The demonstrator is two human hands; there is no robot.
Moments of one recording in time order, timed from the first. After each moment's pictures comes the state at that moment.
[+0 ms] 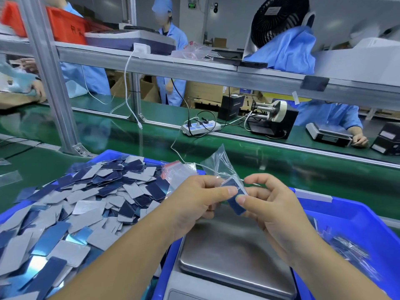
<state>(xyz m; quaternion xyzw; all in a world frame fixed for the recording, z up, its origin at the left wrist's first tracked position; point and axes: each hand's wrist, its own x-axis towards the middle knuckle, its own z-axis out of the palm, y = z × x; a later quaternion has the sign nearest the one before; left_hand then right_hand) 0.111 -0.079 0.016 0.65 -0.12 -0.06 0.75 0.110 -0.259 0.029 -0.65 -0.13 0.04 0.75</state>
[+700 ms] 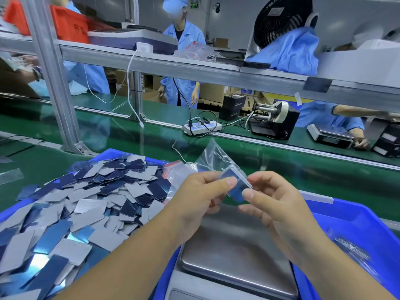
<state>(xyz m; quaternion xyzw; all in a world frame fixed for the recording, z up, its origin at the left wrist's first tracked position) 0.108 -0.087 0.019 0.61 -0.11 -0.01 0.78 0.111 -0.260 0.035 -0.64 -0.15 0.04 0.75</state>
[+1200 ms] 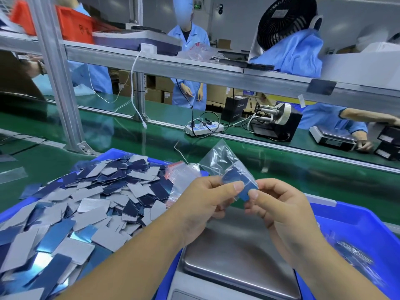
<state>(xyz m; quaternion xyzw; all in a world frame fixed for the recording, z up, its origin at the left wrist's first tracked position) 0.105 -0.092 0.020 0.60 -0.11 -0.04 0.79 0.111 -0.255 0.031 -0.61 -0.13 0.00 0.78</state>
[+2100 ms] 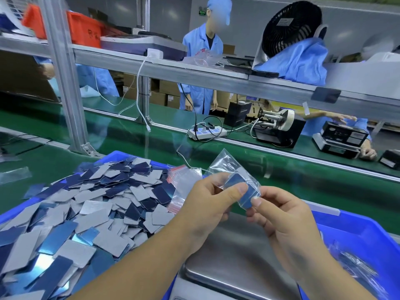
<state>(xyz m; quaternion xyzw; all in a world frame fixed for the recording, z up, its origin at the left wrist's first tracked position) 0.103 -0.096 0.020 0.59 -0.14 0.04 0.79 0.109 -0.253 0.027 -0.61 -0.15 0.00 0.78</state>
